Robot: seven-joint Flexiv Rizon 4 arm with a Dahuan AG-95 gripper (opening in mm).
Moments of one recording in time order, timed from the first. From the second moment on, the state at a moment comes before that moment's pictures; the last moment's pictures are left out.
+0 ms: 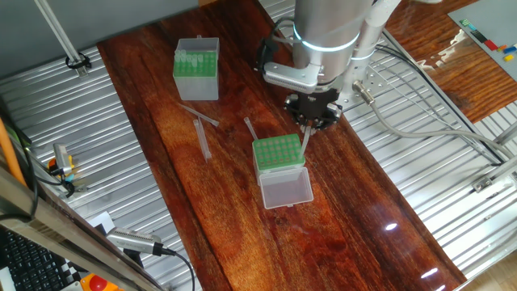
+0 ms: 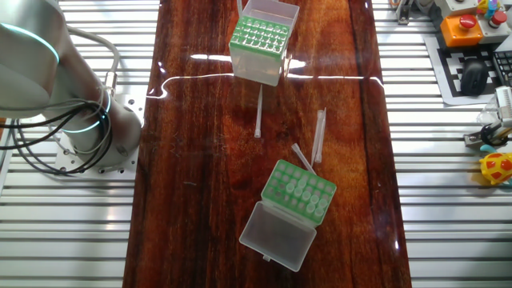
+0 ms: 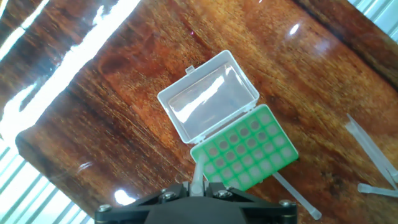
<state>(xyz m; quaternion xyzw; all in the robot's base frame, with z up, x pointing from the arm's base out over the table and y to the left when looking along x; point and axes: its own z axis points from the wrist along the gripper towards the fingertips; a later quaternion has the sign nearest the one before) 0.322 0.233 0.273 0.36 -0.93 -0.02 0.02</state>
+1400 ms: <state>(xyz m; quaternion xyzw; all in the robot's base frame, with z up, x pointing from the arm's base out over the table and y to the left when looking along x) 0.343 0.201 0.306 0.33 -0.94 -0.01 0.06</state>
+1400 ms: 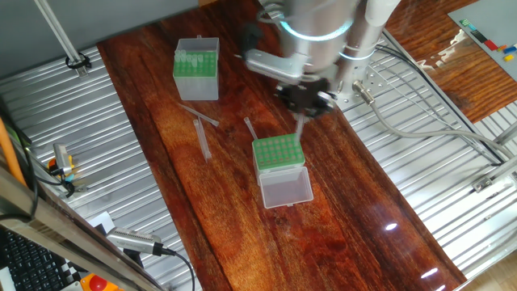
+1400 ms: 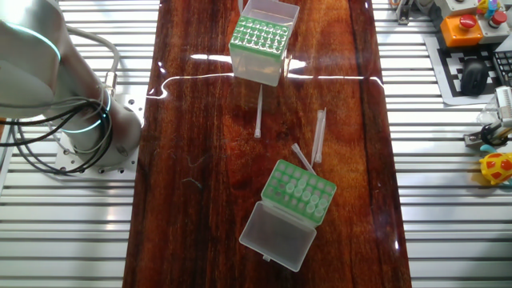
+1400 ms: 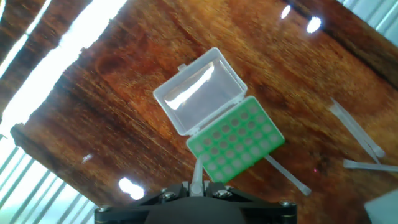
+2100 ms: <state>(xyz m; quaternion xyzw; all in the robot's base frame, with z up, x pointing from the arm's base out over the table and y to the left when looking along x) 0.392 0.141 0.305 0.40 -0.91 -0.01 0.05</state>
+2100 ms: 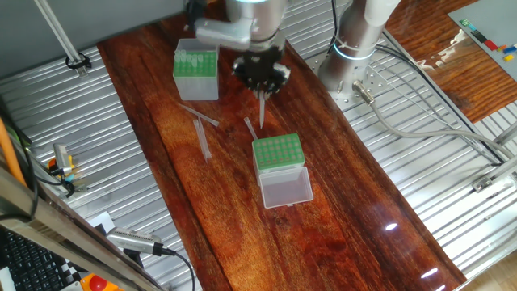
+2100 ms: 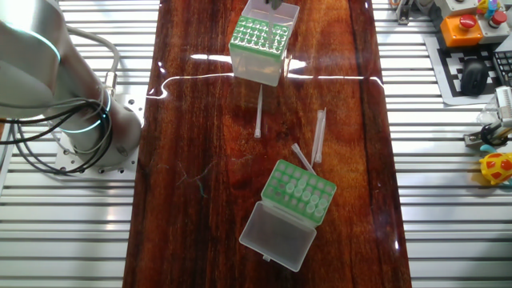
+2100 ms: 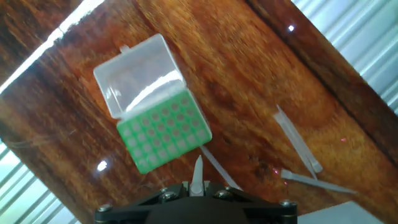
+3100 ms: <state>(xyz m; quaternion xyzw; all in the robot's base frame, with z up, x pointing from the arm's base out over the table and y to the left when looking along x) 0.430 0.049 0.308 0.39 -0.92 -0.02 0.03</state>
